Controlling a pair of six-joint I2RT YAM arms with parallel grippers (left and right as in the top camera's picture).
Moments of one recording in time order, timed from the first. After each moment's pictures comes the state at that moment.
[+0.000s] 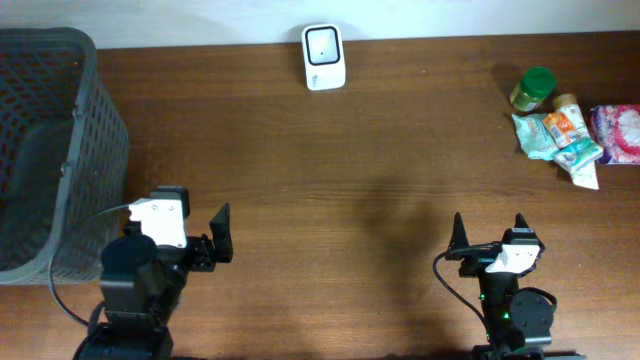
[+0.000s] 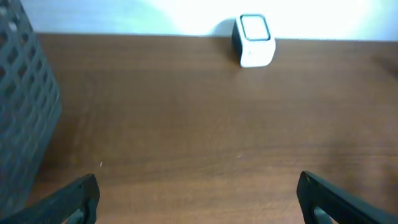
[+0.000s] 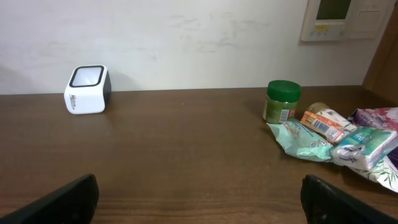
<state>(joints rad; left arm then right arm) -0.10 0.60 0.71 -0.58 0.04 -0.09 0.01 0.01 0.01 -0.07 0.06 0.02</state>
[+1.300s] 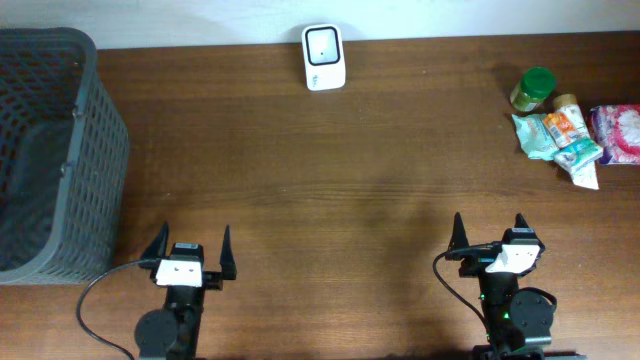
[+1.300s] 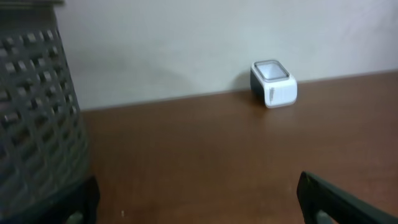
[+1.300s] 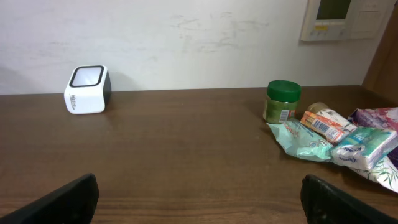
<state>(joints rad) -0.06 0.01 0.02 -0.05 0.01 0.09 0.01 0.01 0.01 -0.07 0.06 0.02</state>
